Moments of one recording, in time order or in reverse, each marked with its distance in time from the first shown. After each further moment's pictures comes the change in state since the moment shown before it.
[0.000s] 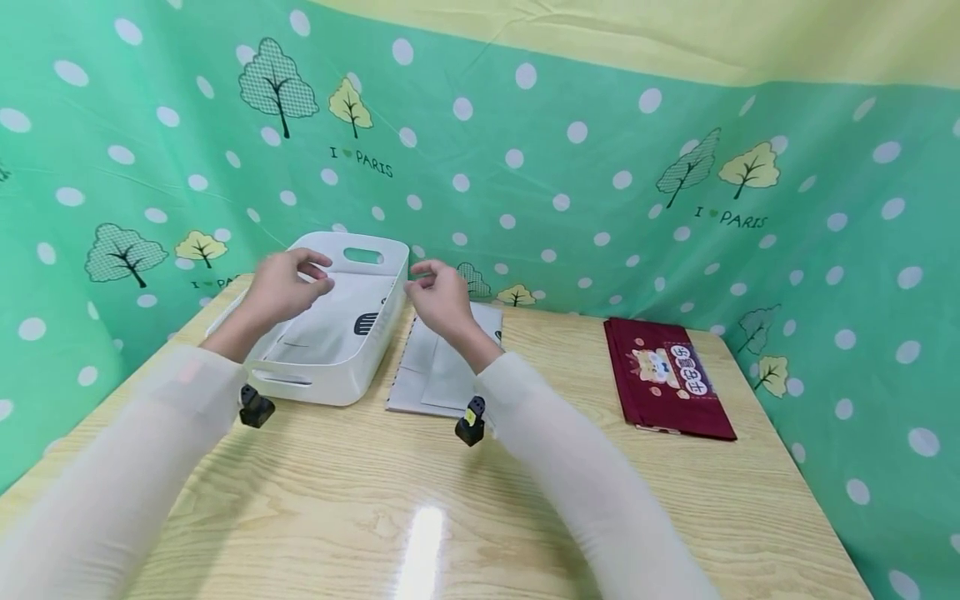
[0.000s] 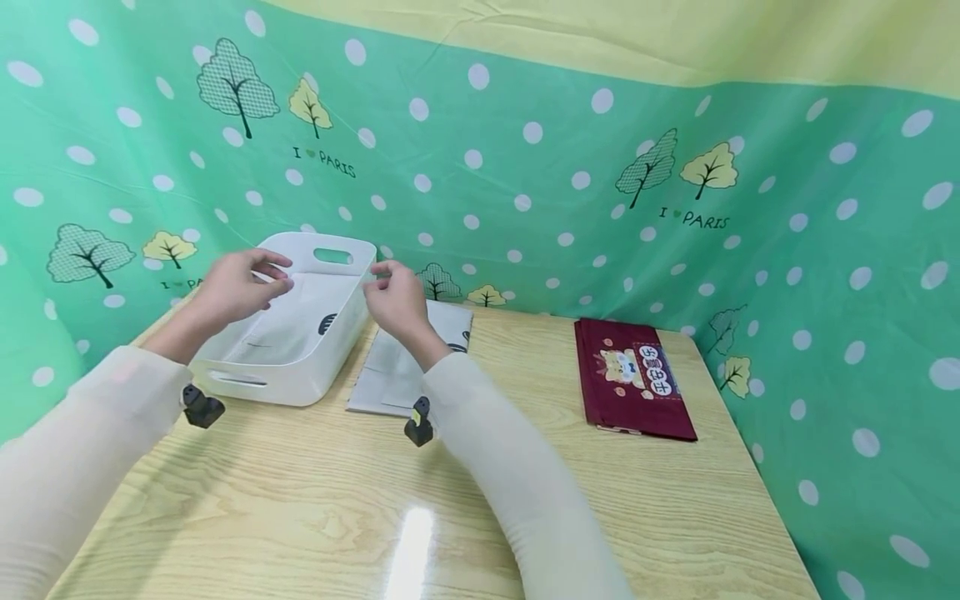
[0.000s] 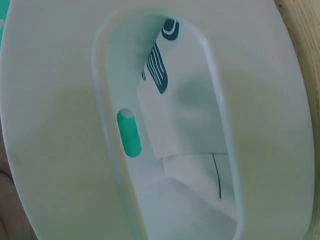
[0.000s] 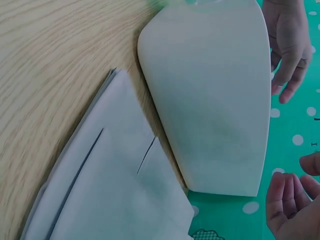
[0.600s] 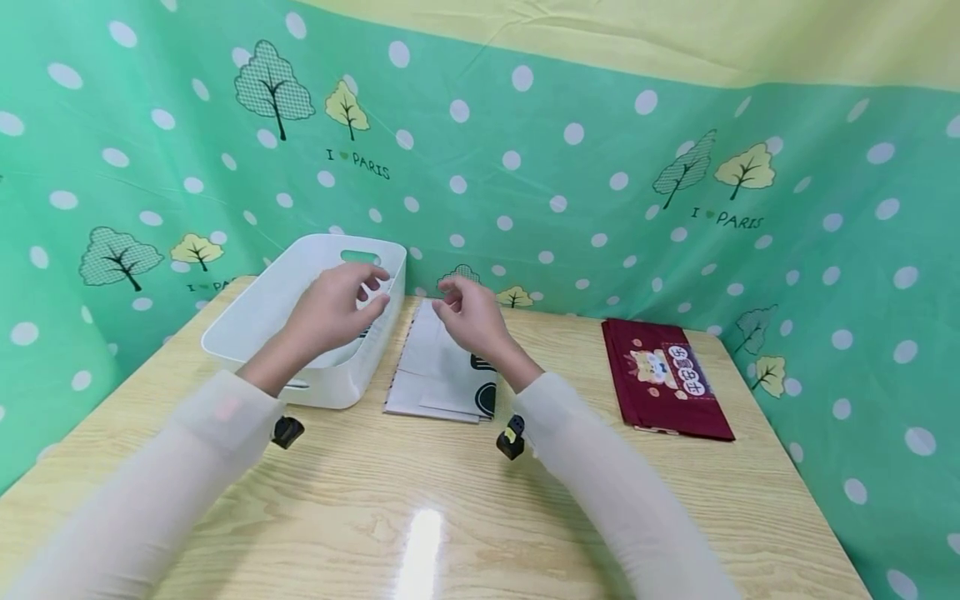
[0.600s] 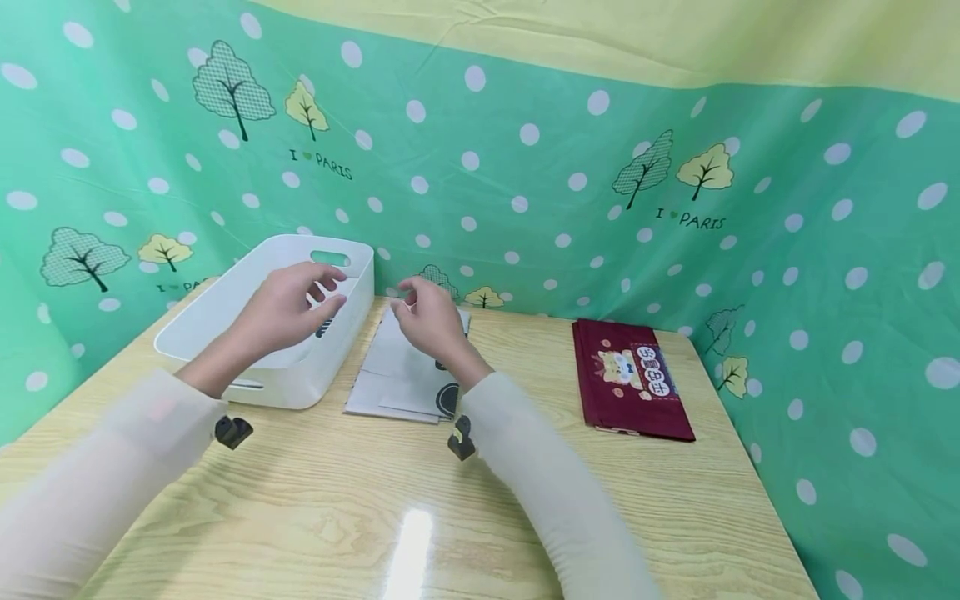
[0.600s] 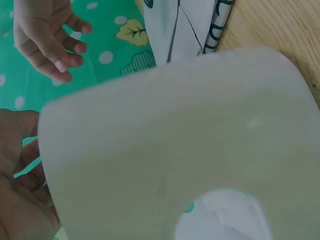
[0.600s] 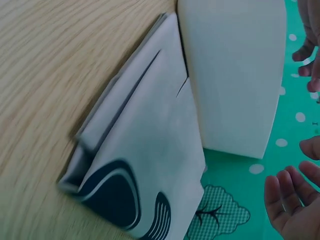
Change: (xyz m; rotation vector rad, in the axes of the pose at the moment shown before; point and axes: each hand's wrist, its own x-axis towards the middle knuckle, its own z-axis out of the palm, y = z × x) left_hand -0.025 0.056 0.039 0.157 0.044 0.401; right_hand -0.019 0.025 -0.041 -0.382 -0.044 -0.125
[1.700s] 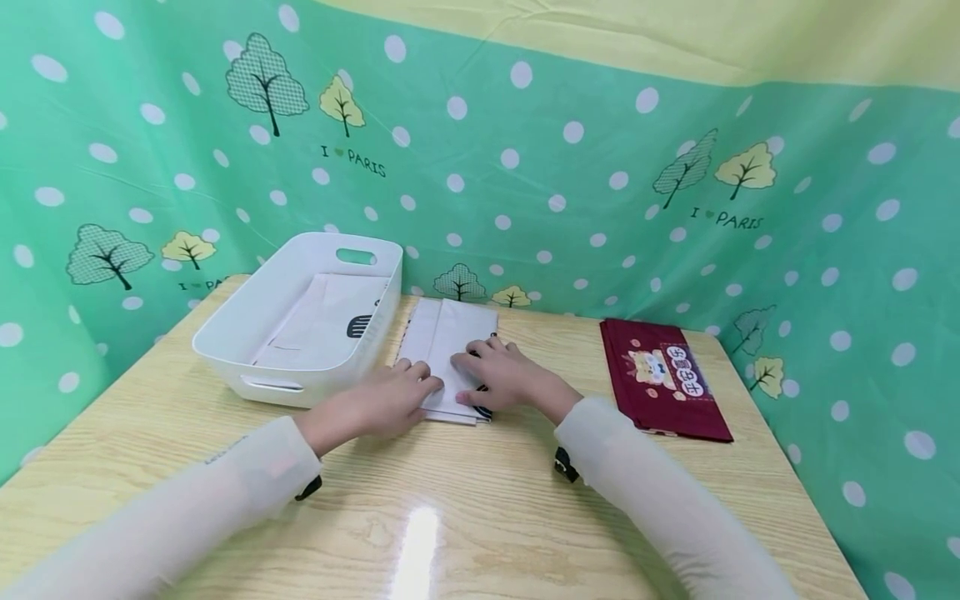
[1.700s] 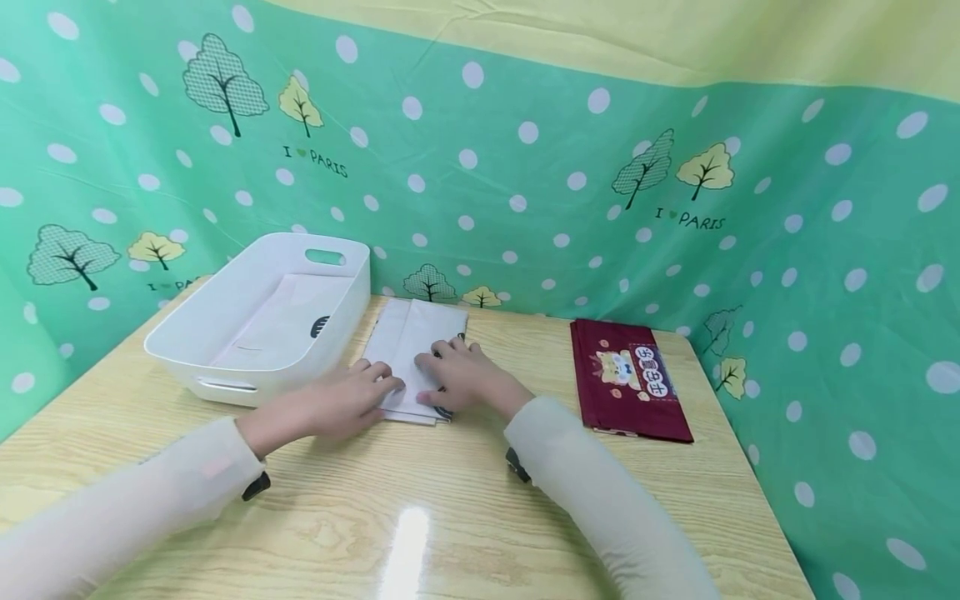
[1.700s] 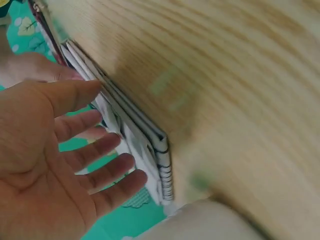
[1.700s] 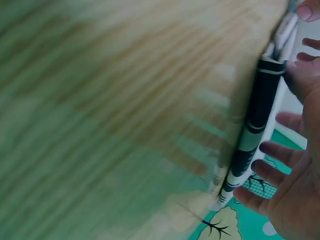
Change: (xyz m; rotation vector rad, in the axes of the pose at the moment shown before) left_hand -0.046 0.037 0.086 0.328 -0.585 0.264; right_hand -0.045 0.069 -0.016 -0.666 -0.624 -0.217
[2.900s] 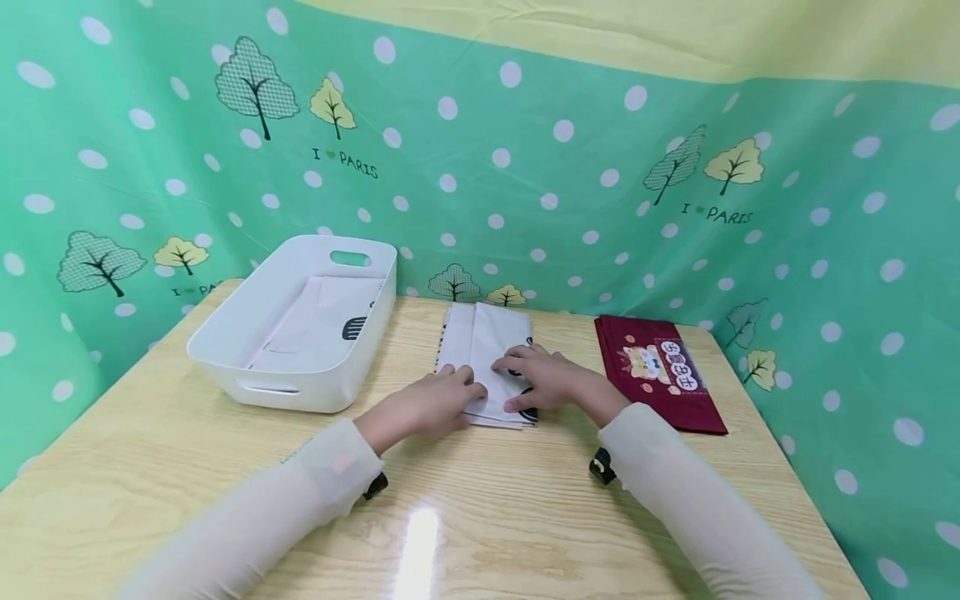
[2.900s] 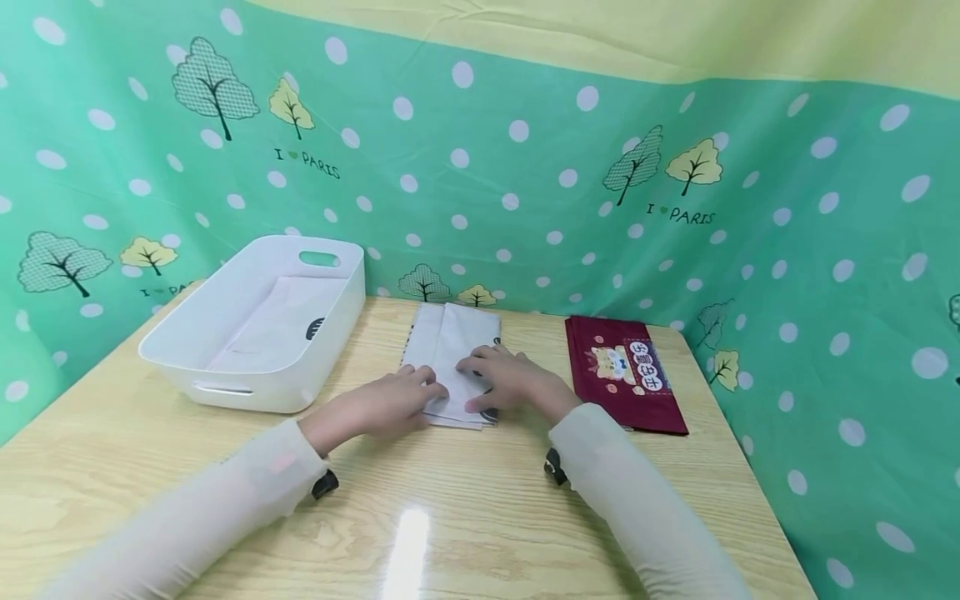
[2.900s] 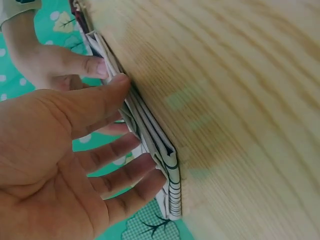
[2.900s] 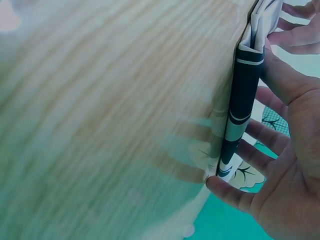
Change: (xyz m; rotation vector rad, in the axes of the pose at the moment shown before) left_hand 0.050 0.045 0.002 -0.086 -0.091 0.003; right_hand -0.047 0.051 0.002 0.147 -0.069 0.080
